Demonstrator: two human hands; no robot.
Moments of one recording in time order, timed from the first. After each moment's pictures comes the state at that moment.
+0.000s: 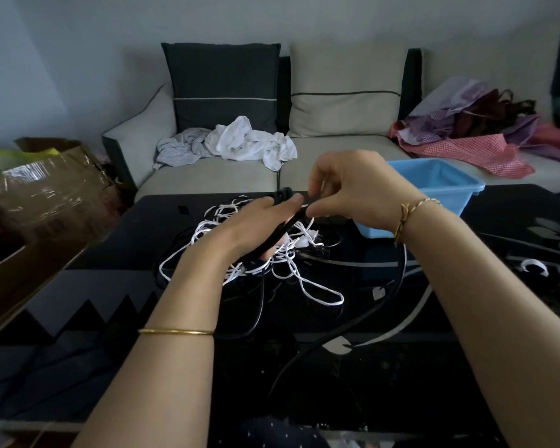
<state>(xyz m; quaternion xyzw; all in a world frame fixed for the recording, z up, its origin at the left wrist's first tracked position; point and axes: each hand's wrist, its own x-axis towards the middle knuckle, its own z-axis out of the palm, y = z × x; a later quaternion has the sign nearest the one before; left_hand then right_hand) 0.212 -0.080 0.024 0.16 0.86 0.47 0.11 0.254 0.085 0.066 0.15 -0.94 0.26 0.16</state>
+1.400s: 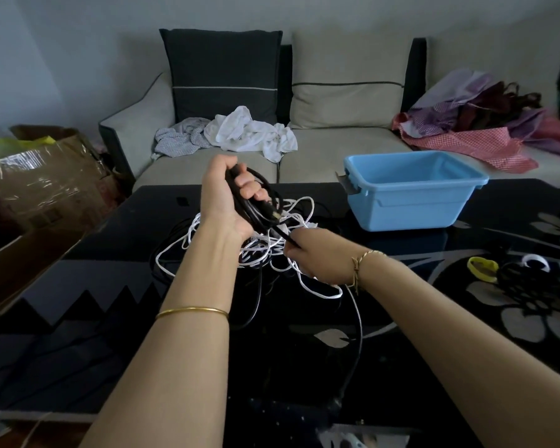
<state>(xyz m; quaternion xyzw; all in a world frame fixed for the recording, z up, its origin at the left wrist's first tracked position) 0.192 -0.073 0.025 0.00 0.33 0.94 0.08 0.243 0.055 -0.010 0.16 -0.96 0.23 -0.05</state>
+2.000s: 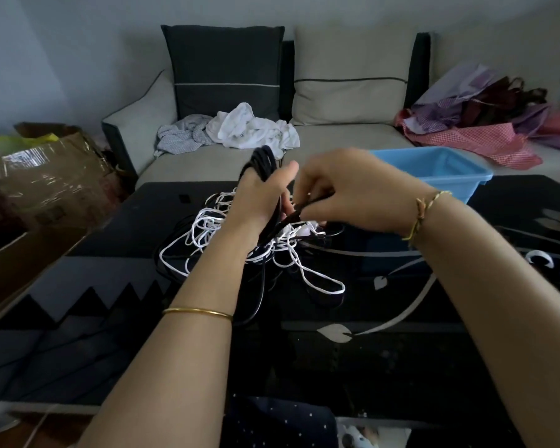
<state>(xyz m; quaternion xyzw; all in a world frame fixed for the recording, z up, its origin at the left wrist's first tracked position) 0.203 -0.060 0.014 0.15 0.74 0.65 -0.07 0.274 0.069 0.070 0.21 -0.95 0.22 0.10</state>
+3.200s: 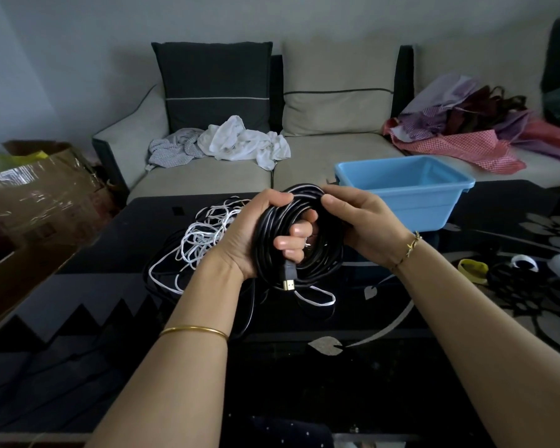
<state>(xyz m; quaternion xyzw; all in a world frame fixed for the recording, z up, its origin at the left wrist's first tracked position) 0.208 -0.061 0.006 0.21 0.42 0.77 0.44 0.235 0.115 -0.005 0.14 -0.61 0.78 0.02</state>
